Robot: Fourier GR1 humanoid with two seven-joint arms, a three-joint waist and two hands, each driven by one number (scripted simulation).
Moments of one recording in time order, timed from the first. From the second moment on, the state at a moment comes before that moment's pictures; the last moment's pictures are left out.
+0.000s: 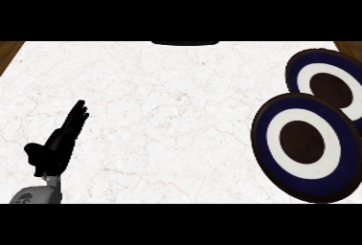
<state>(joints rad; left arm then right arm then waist) -0.07 0.24 0.05 -1.34 0.04 -0.06 -0.12 -0.31 -0.99 -0.58 -0.68 0.24 0.09 -0.67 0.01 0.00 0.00</state>
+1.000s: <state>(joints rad) -0.05 0.20 0.04 -1.35 0.00 -0.05 -0.13 -0.72 -0.73 -0.42 -0.49 0.33 -0.08 -0.45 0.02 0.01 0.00</state>
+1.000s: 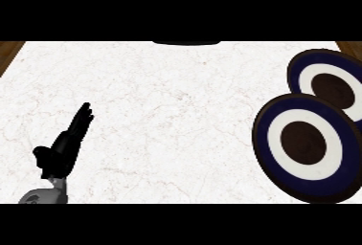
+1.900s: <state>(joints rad) -0.06 0.22 0.08 -1.36 0.01 -0.08 -0.12 -0.76 -0.79 -0.70 -0.28 0.04 0.09 -0.47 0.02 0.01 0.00</state>
